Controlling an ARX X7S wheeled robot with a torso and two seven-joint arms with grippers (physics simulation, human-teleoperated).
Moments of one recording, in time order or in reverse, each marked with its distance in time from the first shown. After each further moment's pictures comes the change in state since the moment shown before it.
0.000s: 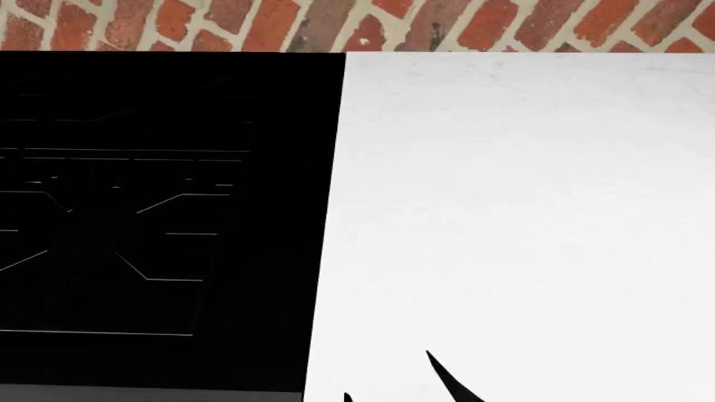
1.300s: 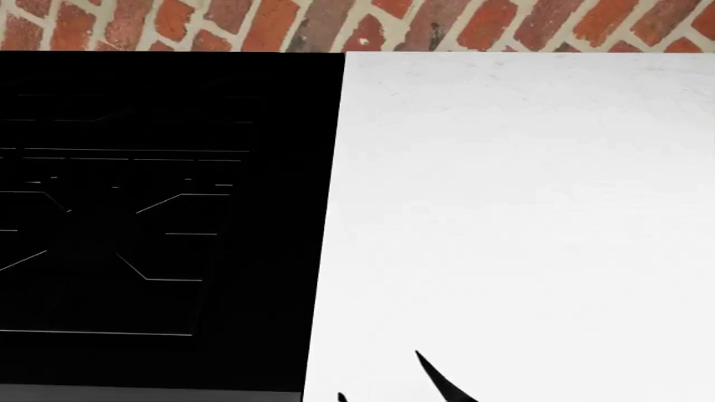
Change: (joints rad) left arm 0.256 -0.303 -0.179 0.405 -0.034 -0.255 0.026; right arm 0.020 0.003 -0.026 0.020 0.005 -0.016 -0.011
